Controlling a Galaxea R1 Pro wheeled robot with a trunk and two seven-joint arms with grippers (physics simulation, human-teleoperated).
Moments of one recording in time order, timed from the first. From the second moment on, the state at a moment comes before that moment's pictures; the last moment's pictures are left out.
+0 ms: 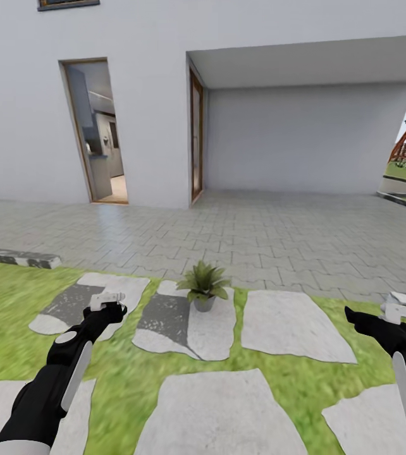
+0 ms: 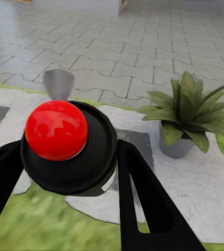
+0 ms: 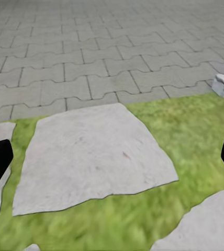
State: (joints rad) left arm -0.43 0.08 0.07 -1.29 0.10 0.39 -0.05; right arm -0.32 -0.16 -0.42 -1.58 -0.04 0.65 0.07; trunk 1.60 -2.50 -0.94
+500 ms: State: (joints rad) left arm -0.43 0.08 0.07 -1.29 0.10 0.39 -0.05; right arm -0.32 -0.16 -0.42 -1.58 -0.04 0.65 0.07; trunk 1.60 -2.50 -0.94
